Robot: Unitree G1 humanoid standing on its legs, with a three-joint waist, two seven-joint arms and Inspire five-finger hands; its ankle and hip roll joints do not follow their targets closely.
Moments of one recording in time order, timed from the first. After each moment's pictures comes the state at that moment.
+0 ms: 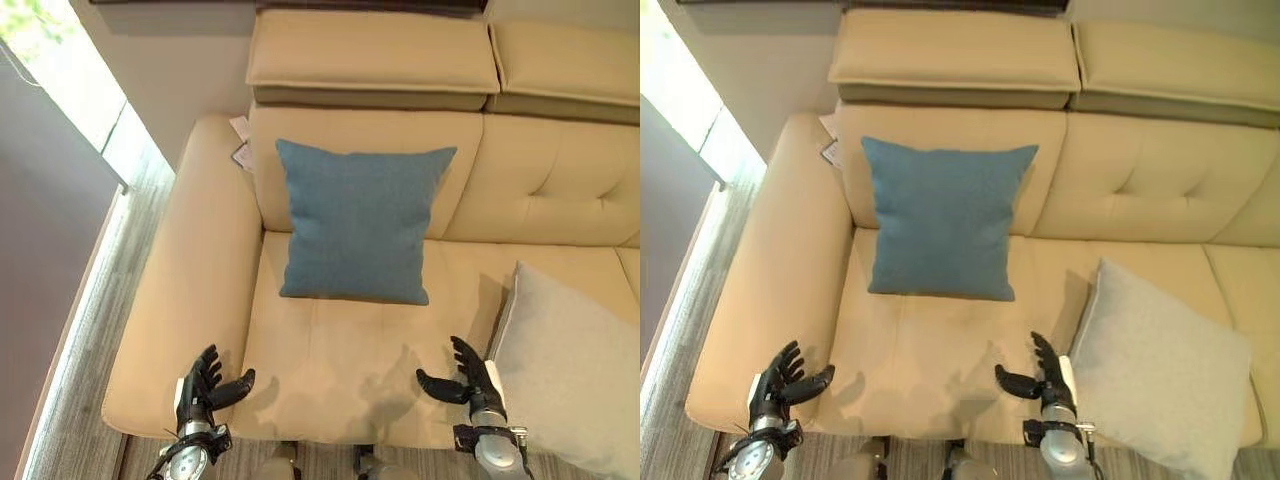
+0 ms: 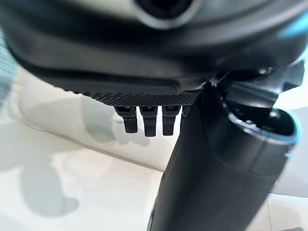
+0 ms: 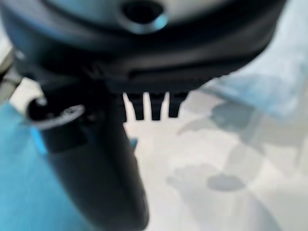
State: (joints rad) left arm 0.26 0.22 -0.04 0.45 -0.35 -0.22 0.21; right arm 0.16 -0.29 0.06 0.47 0.00 -0.18 -0.24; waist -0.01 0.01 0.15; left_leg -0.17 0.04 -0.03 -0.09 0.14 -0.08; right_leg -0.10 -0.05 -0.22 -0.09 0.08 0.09
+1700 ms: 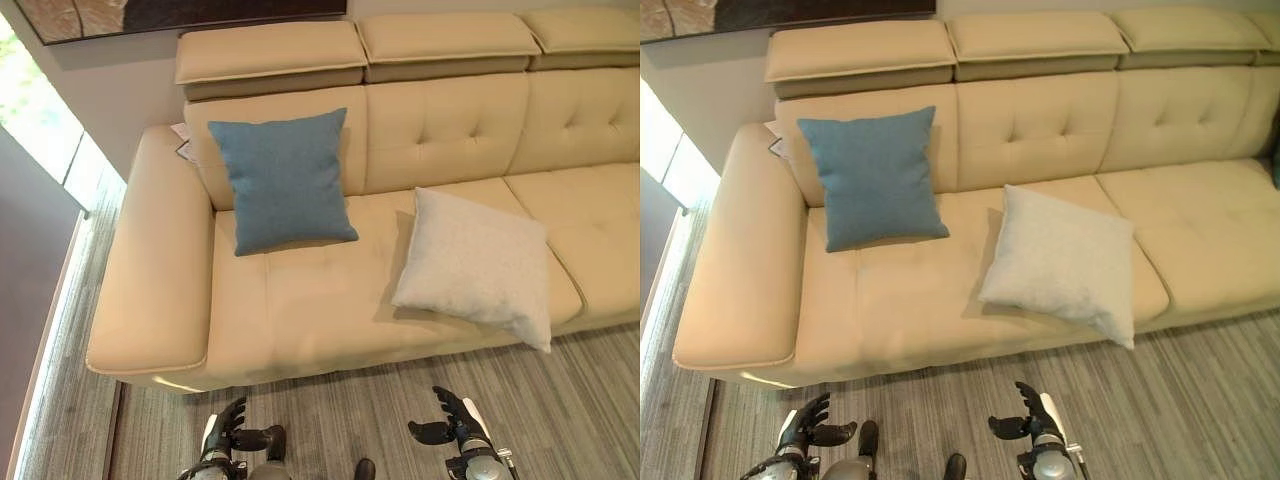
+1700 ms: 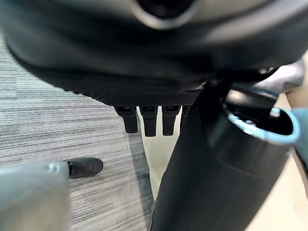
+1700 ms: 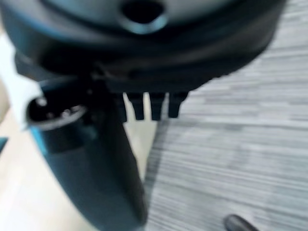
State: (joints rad) left arm 0.09 0.20 -0.19 0.90 -0.22 -0.18 0.16; right arm 0.04 -0.31 0.19 0.90 -0.05 -0.14 -0.20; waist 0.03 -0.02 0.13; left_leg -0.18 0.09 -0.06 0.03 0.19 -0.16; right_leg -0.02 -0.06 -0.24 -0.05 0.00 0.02
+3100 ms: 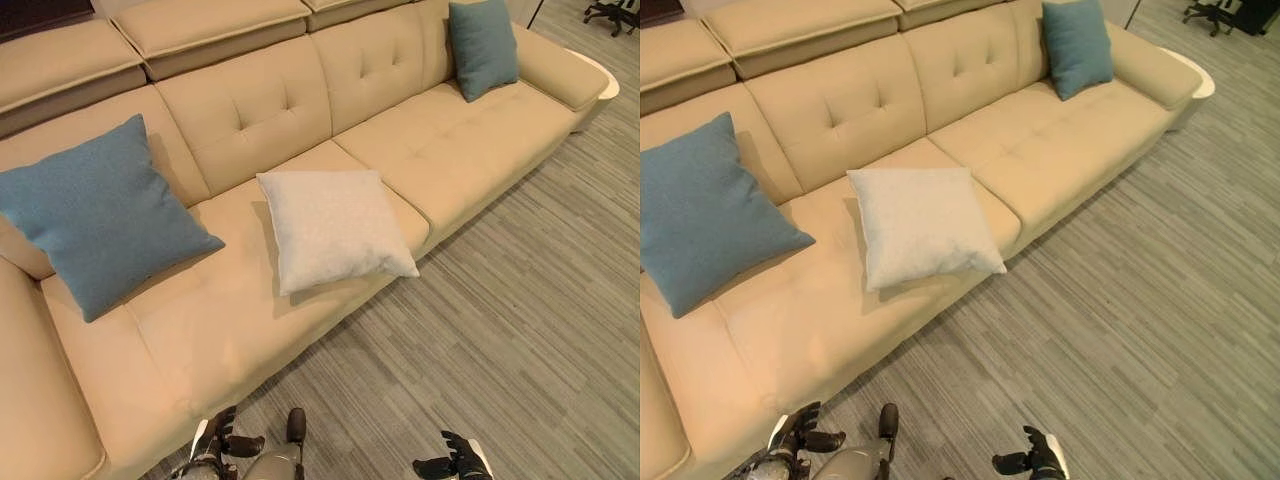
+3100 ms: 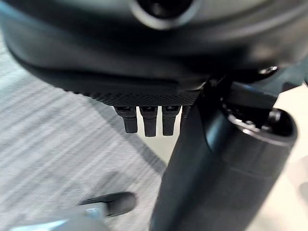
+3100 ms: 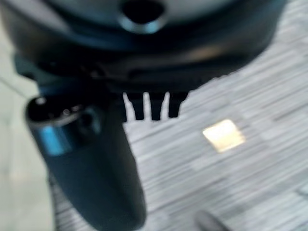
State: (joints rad) left arm 0.02 0.24 -0.18 1.01 -0.18 -0.15 0.16; right arm -0.01 -0.23 0.19 1.13 0.00 -0.10 -0.24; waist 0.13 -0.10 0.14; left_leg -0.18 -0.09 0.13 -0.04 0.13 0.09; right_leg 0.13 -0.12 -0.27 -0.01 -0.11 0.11
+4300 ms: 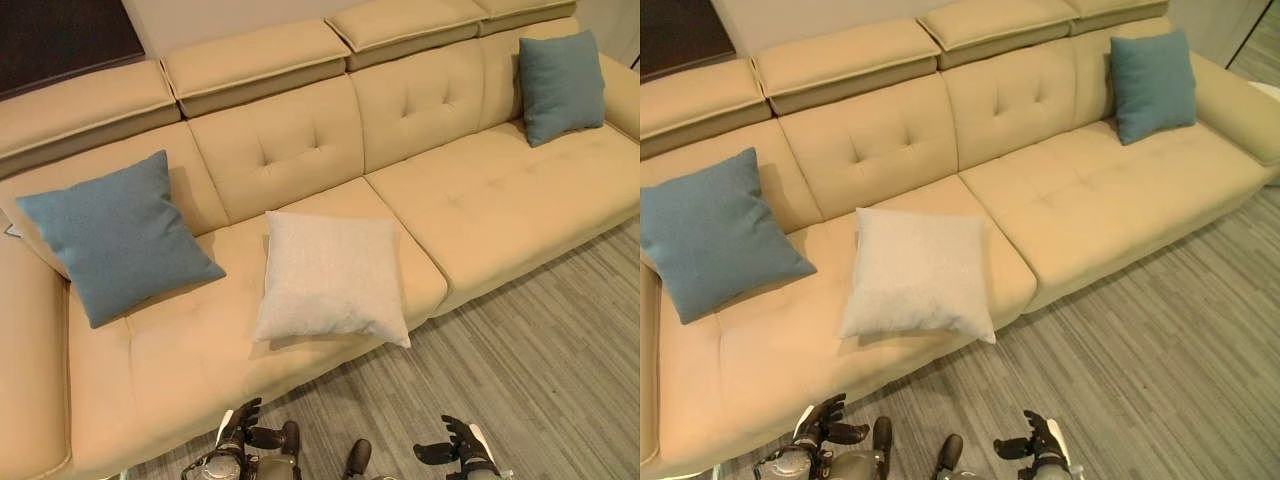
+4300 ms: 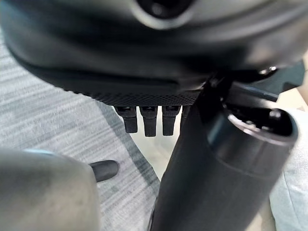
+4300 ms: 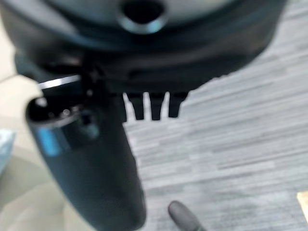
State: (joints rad) left arm -0.02 0.17 -0.22 1.05 -0.18 -0.15 0.14; right arm -0.02 -0.27 0.17 1.11 0.01 -0.10 -0.22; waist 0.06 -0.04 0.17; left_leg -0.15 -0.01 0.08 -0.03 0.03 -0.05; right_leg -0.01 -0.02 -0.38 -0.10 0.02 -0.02
